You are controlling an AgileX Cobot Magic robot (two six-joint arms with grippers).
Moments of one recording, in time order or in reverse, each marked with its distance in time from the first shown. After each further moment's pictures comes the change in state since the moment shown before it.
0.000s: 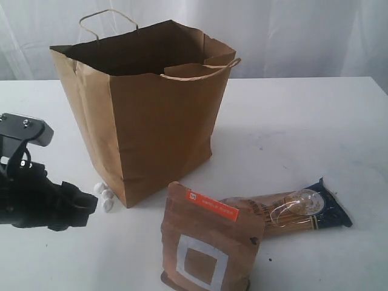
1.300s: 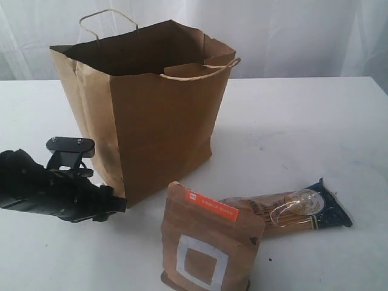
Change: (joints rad) left arm 0.000 0.535 -0.142 -0.121 -0.266 -0.007; right arm 0.000 0.000 0.000 0.000 0.000 0.000
